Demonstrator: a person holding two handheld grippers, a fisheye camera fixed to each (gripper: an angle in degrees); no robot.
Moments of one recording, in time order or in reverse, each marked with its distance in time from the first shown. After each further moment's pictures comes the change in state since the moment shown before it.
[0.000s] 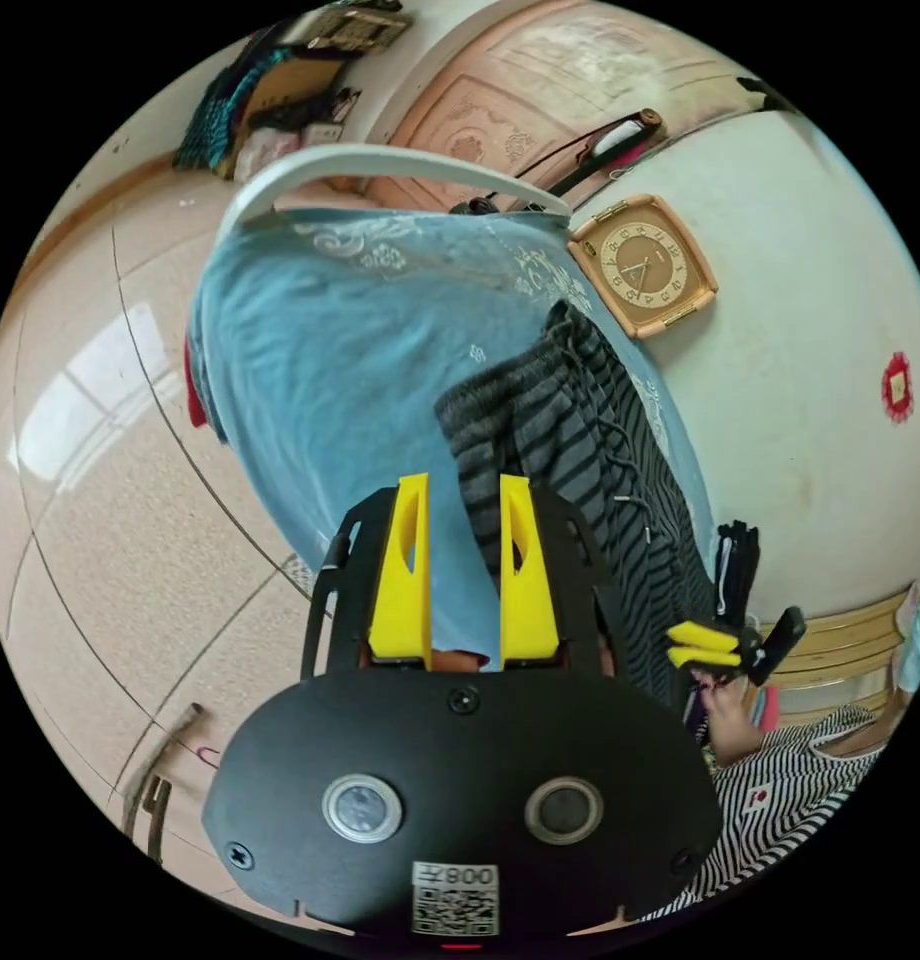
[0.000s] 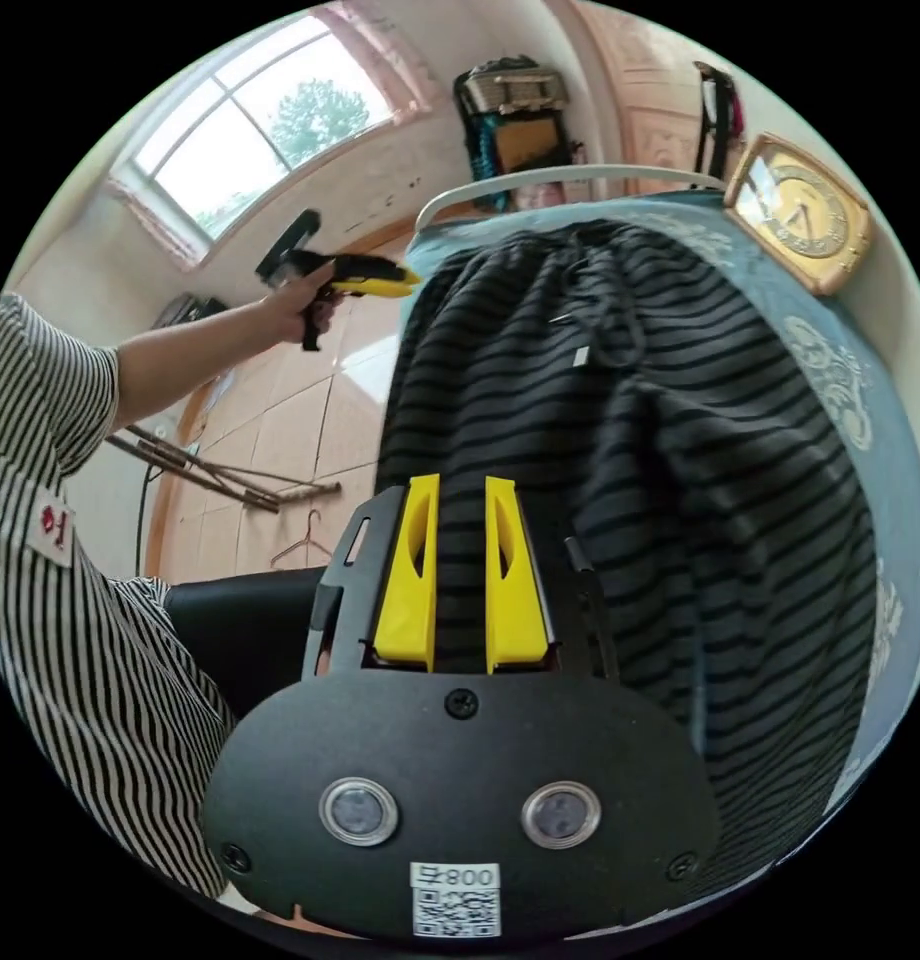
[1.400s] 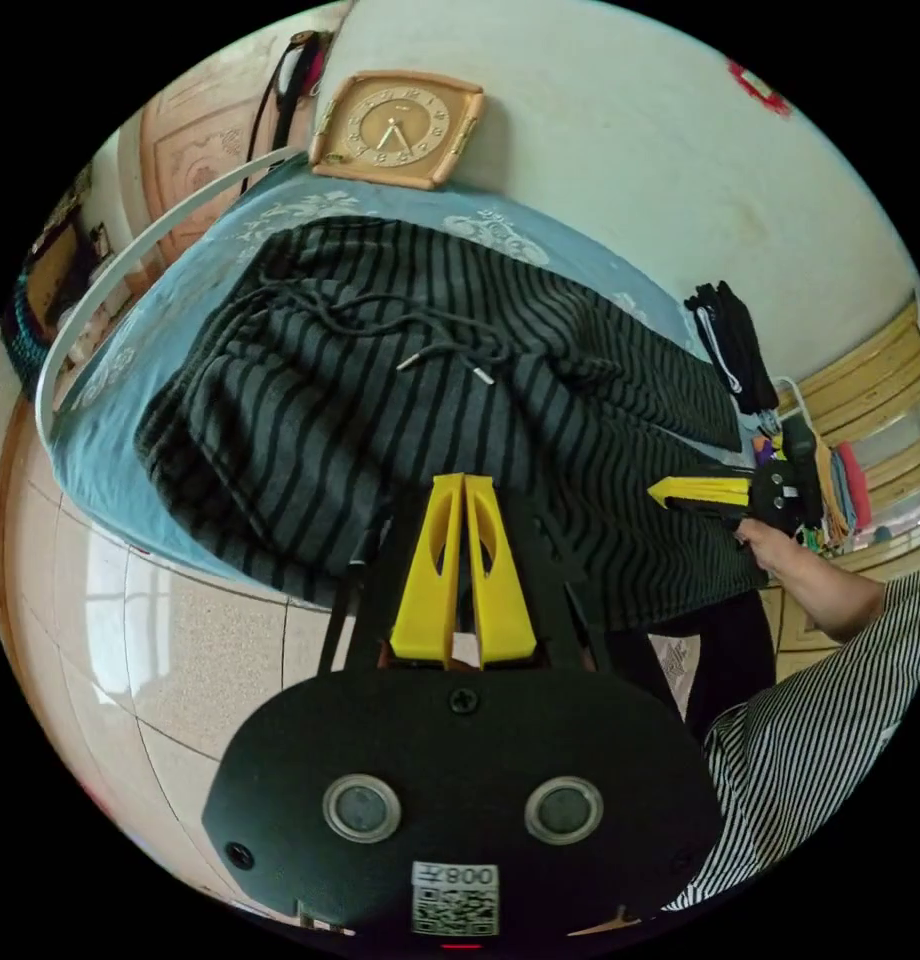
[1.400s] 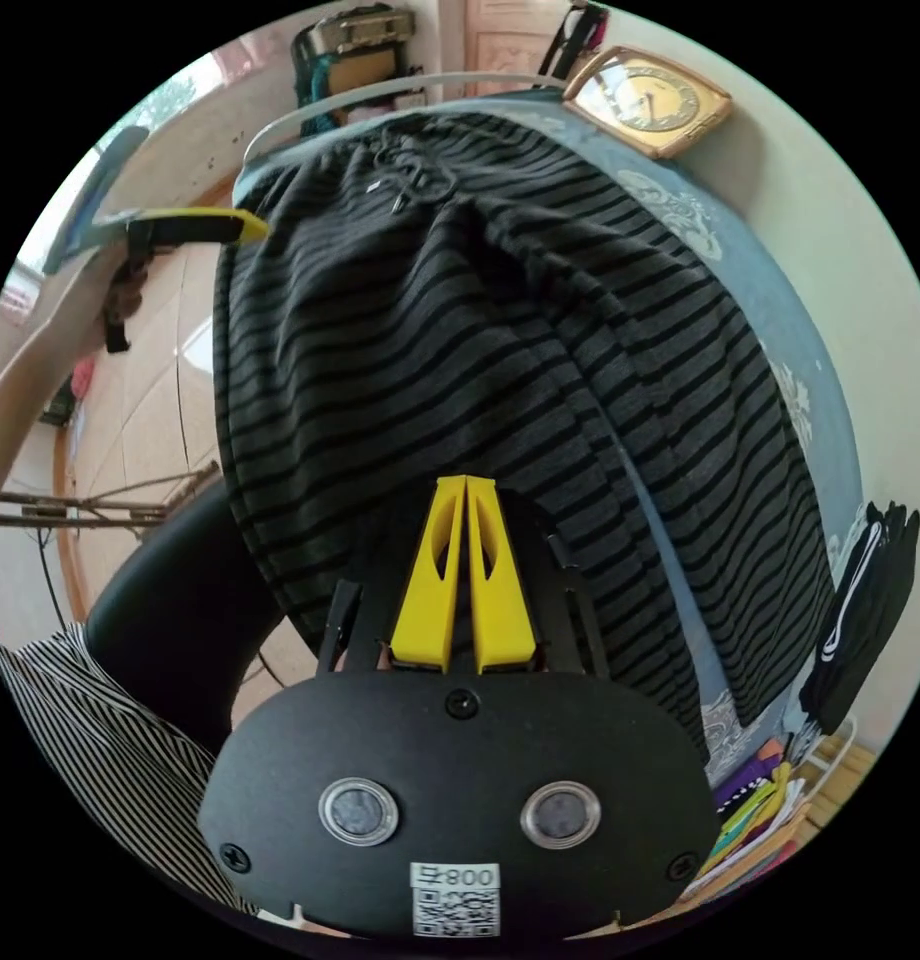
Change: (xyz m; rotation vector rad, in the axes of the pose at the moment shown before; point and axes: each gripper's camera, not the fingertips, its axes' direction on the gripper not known) left arm 0.285 0.106 0.047 -0.200 -0.102 0.633; right arm -0.070 0.078 0.033 -0.179 0.373 0.323
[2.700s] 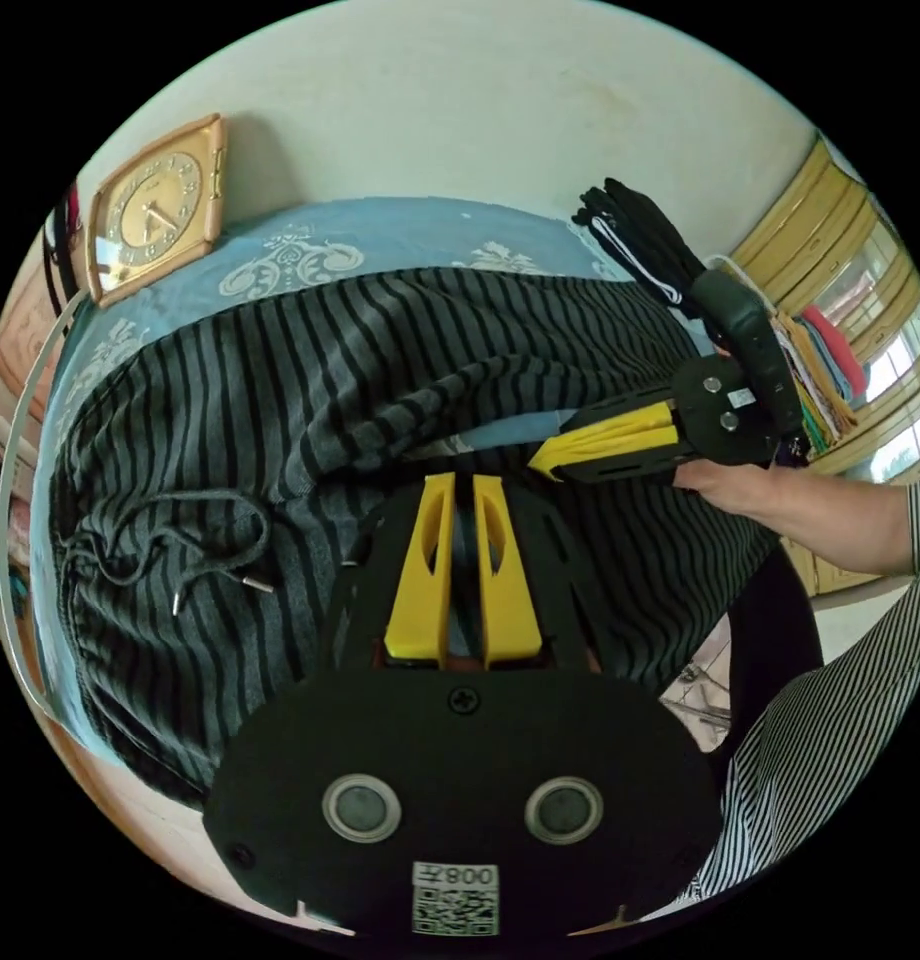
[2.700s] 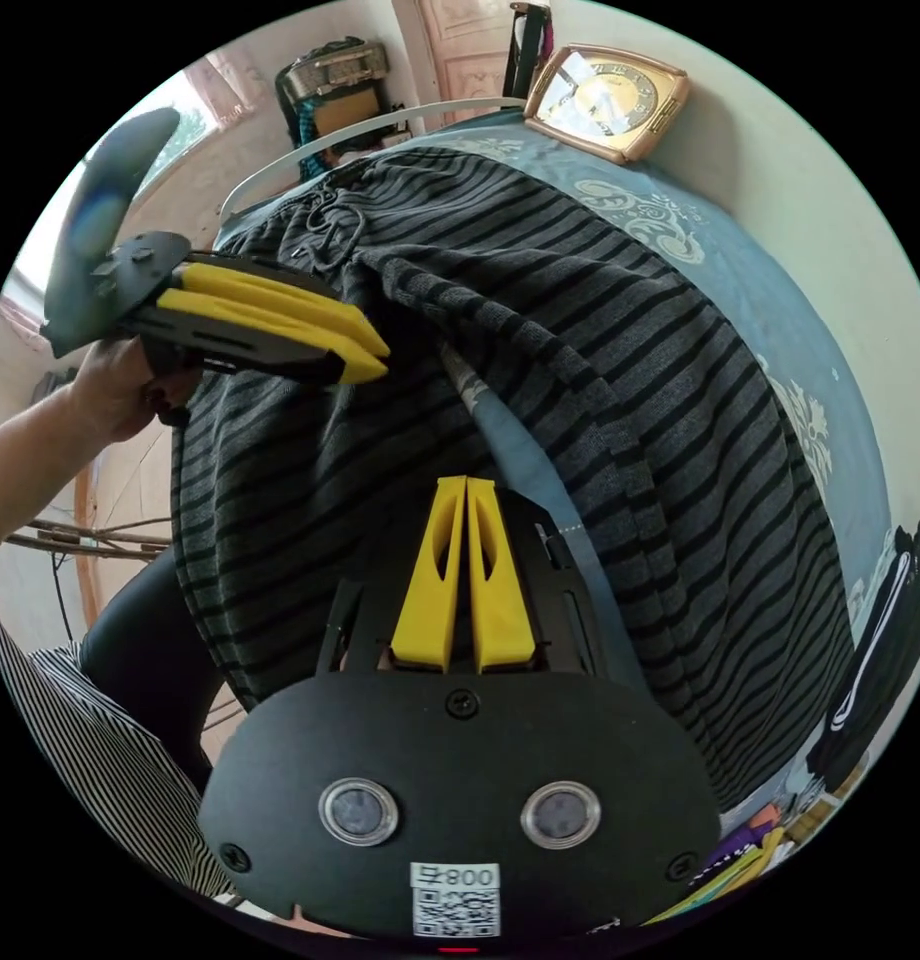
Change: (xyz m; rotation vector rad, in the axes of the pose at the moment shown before) left arm 0.275 -0.184 0.037 -0.126 -0.009 0.406; right arm 0.115 0.025 0.087 0.097 -0.082 0.014
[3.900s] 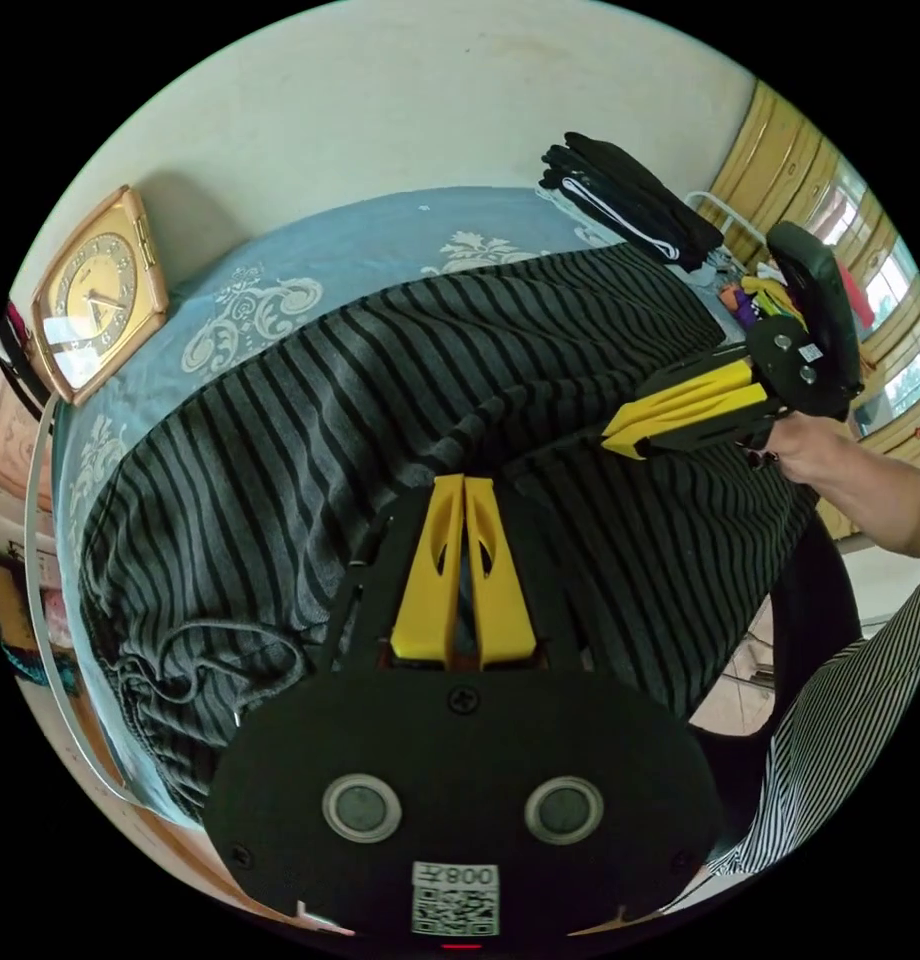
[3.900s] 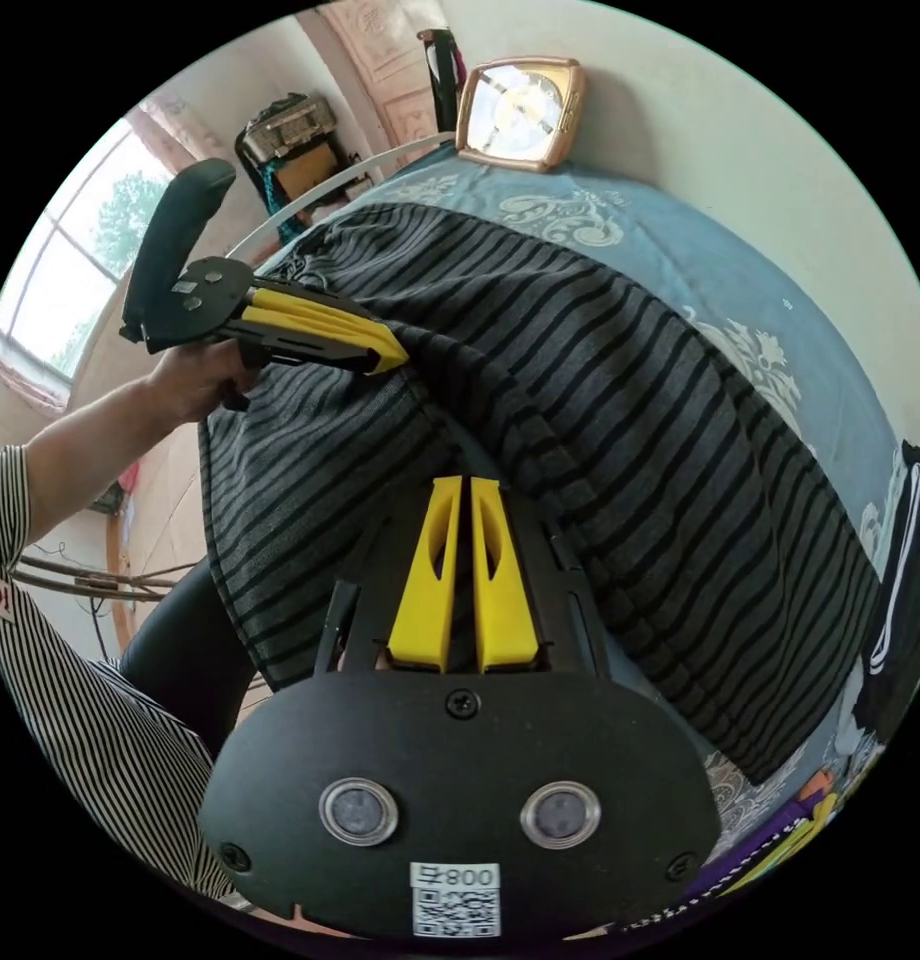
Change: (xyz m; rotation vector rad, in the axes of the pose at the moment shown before) left arm 0.000 -0.085 -0.014 -0.023 -0.052 0.128; right arm 0.130 0.046 0.009 0.083 -0.092 0.141
